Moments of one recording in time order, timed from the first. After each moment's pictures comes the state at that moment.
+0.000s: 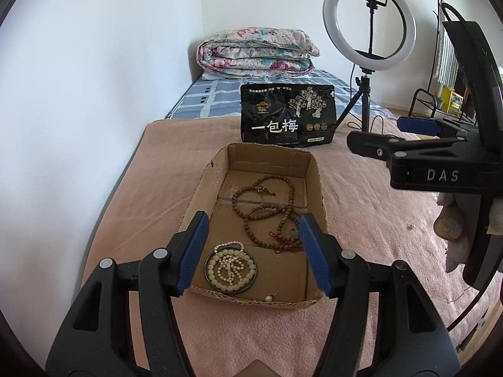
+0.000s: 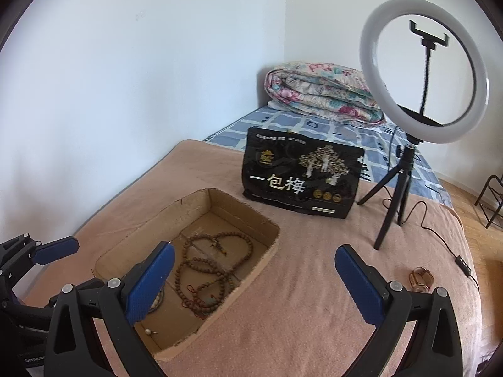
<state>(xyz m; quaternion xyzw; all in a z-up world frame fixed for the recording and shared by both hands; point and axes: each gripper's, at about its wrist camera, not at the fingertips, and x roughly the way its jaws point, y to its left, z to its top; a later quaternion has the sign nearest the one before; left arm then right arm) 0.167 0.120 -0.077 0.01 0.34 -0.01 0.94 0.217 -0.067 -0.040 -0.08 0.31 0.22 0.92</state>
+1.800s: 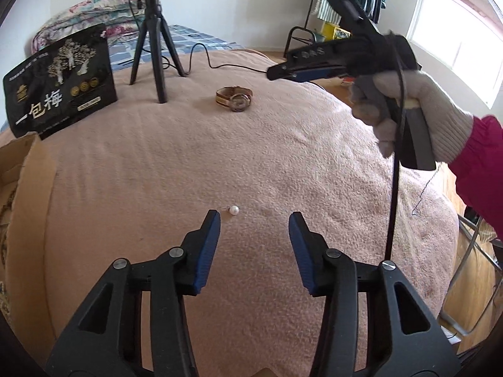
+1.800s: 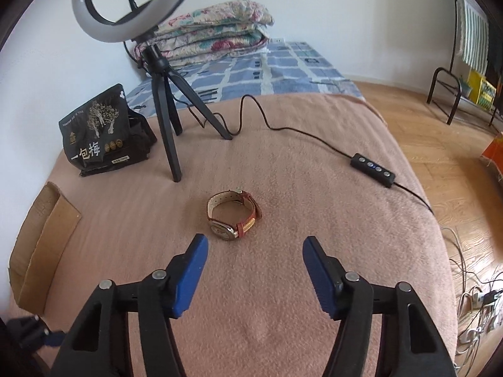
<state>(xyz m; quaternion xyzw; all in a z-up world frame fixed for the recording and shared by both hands) 0.223 -0.130 -0.171 0.05 0.41 -0.30 0.86 0.336 -0.375 -0.141 0.04 0.44 0.09 0.89</state>
